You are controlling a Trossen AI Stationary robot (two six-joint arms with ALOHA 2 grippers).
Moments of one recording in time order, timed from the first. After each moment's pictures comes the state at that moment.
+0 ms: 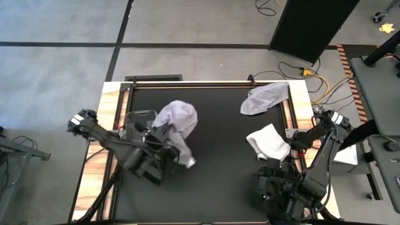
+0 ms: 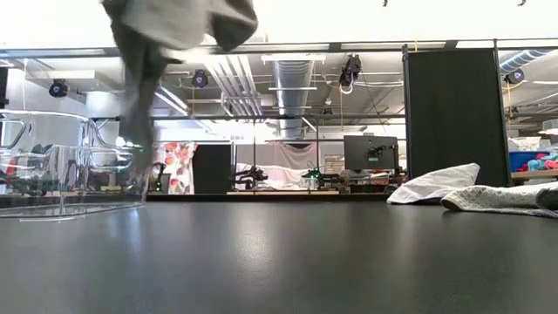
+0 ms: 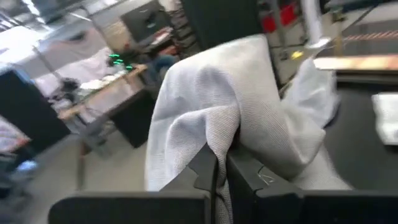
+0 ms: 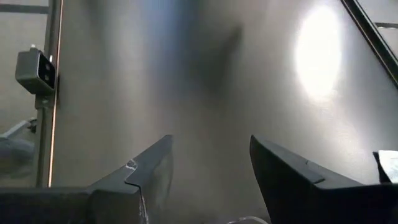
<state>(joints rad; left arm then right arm) -0.56 1.62 1.57 -1.57 -1.41 -1.24 0.98 1.62 1.46 -1.19 0.74 1.02</state>
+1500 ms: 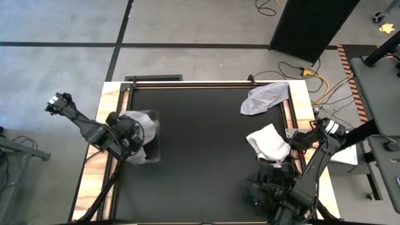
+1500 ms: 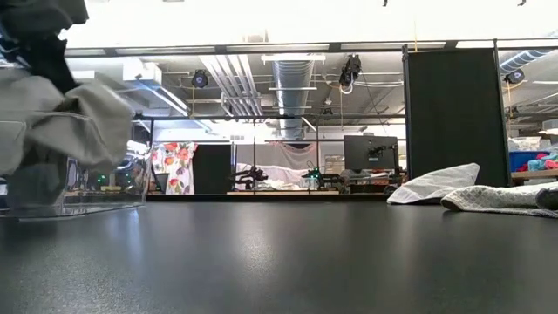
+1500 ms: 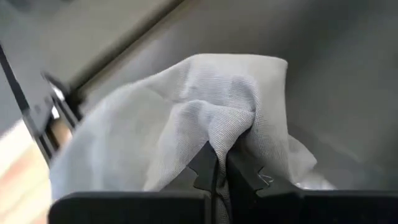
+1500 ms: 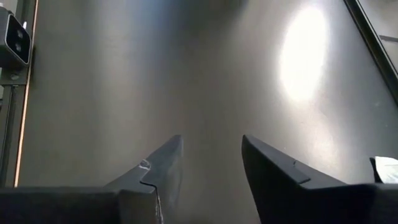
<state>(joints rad) -0.62 0.91 0.85 -1.54 -0.76 -1.40 0.96 1.74 1.45 -1.14 0.74 0.97</state>
